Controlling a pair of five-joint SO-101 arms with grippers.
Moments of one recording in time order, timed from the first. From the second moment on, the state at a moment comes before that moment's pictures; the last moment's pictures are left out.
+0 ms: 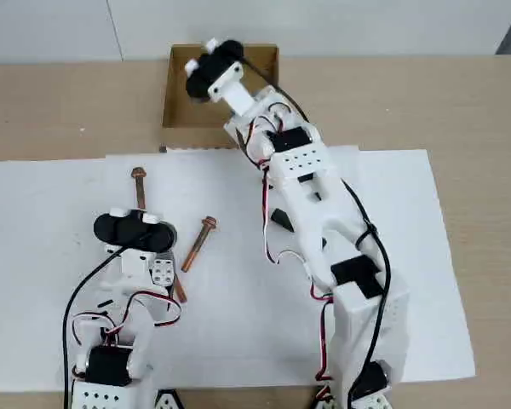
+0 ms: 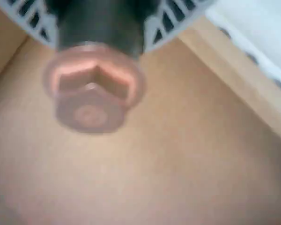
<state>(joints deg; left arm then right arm) 2.4 -103.3 96.6 50.1 -1.0 -23.0 25.5 -13.5 30.9 27.6</state>
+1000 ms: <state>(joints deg) 2.4 -103.3 96.6 50.1 -1.0 -22.5 27.8 -23.9 37.5 31.3</state>
